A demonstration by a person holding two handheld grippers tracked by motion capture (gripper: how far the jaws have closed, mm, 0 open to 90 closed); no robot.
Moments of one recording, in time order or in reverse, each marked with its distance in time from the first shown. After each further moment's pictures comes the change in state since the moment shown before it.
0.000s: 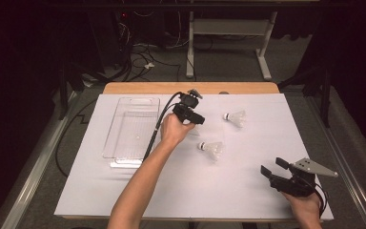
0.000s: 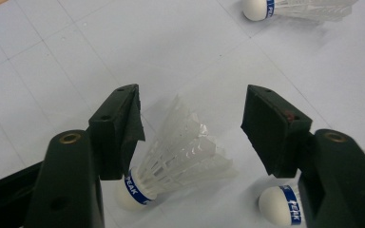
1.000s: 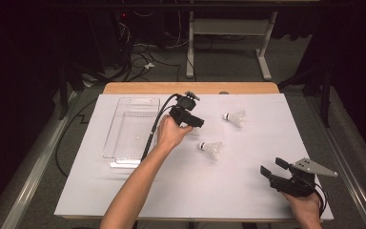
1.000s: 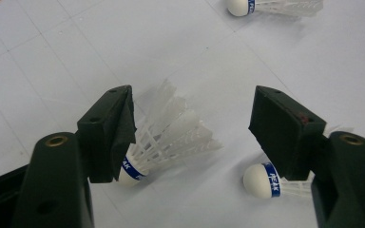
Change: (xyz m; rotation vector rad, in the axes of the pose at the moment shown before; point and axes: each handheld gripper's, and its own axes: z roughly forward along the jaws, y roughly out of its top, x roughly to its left) left arm -0.003 -0.014 -0.016 -0.026 -0.028 0.009; right arm 0.000 0.000 0.000 0.004 0.003 0.000
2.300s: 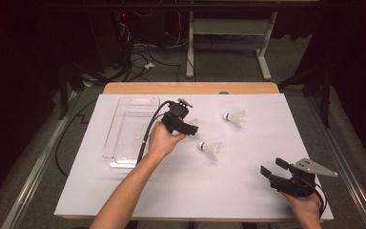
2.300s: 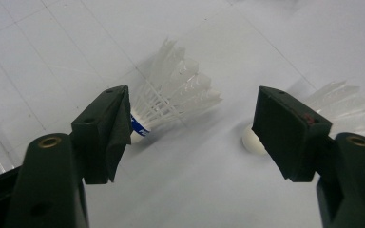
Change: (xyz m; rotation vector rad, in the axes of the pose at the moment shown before) left arm -0.001 -0.029 -0.016 -0.014 0.001 0.012; right arm 0.000 0.000 -0.001 0.000 -0.002 0.004
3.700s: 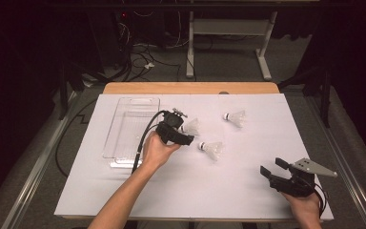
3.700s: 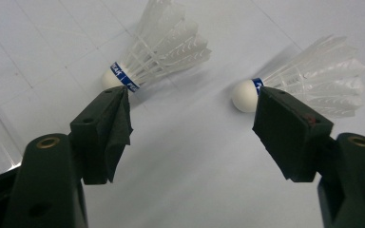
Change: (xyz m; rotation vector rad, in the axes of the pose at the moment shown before) left arm -0.006 -0.032 -0.009 0.001 -0.015 -0.007; right arm 0.001 0.000 0.001 0.002 0.000 -0.004
